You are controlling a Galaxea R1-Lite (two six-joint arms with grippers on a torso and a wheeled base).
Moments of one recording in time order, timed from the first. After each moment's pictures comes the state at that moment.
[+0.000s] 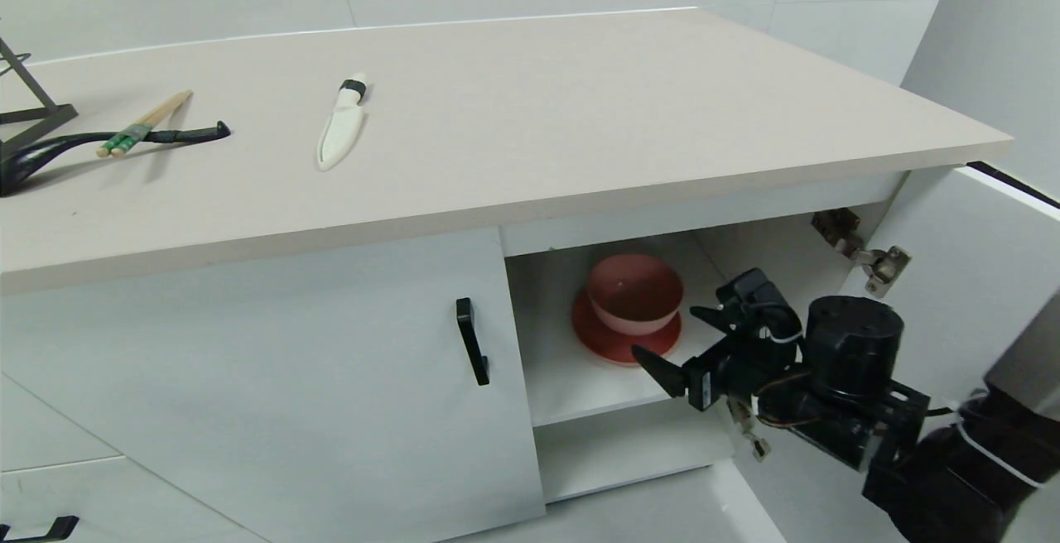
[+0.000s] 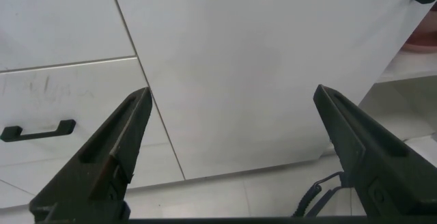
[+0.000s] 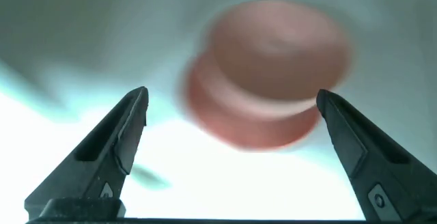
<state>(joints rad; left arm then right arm) 0.00 0.00 0.00 0.00 0.05 0.00 0.56 1.98 -0.52 -1.35 0.07 -0.07</state>
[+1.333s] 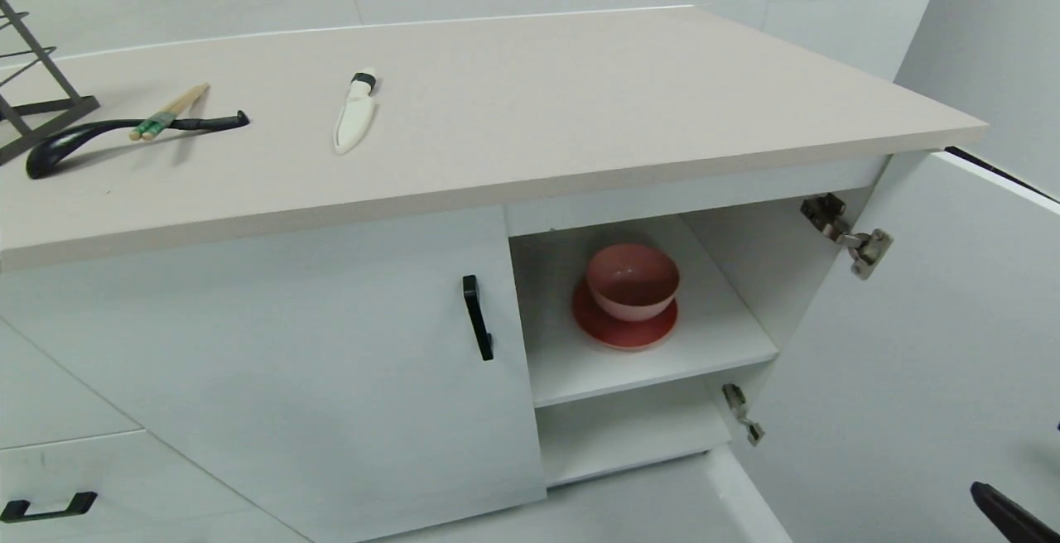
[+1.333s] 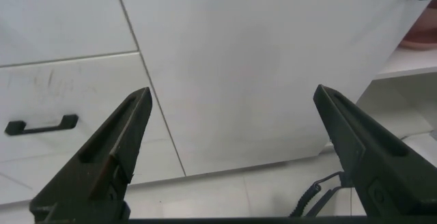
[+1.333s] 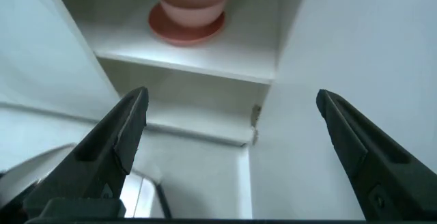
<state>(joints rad) 0.00 0.00 0.00 0.00 0.05 0.00 0.26 0.68 0.00 -0.63 0.06 -0.13</state>
